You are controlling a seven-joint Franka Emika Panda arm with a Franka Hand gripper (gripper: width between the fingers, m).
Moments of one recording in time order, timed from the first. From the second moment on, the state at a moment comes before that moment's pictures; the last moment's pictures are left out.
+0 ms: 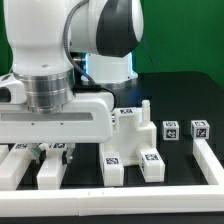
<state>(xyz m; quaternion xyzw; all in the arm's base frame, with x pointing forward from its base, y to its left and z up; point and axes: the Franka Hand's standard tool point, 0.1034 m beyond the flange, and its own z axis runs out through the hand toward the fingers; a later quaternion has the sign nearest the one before) 0.565 -0.113 0.020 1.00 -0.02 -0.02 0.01</state>
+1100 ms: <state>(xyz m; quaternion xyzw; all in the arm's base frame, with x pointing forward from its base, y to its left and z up) 0.567 -0.029 0.168 1.00 0.00 -0.01 -0.02</state>
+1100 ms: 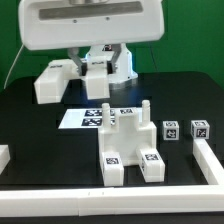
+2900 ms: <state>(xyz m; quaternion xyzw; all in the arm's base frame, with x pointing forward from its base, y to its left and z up) 0.548 0.057 0.135 1.00 0.08 -0.01 0.01</state>
